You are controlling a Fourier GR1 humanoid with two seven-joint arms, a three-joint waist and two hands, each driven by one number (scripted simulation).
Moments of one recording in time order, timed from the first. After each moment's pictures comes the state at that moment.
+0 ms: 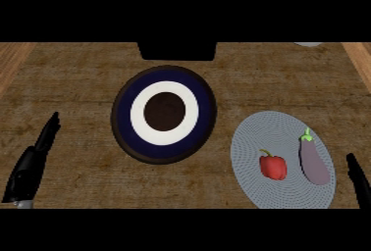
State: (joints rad) left arm 0.07 0.44 -0.06 -1.46 -0.03 0.16 -0.14; right arm 0.46 -0.58 0.35 -2.20 0.38 -0.55 0.47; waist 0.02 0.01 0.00
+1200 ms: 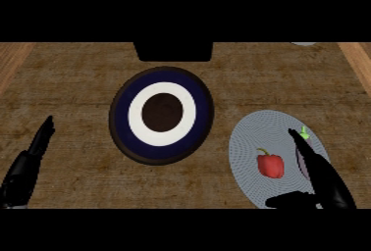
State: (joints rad) left arm 0.10 0.38 0.04 -1.49 -0.10 0.08 -0.13; right arm 0.10 -0.45 0.32 -1.82 0.40 -0.09 0.61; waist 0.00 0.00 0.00
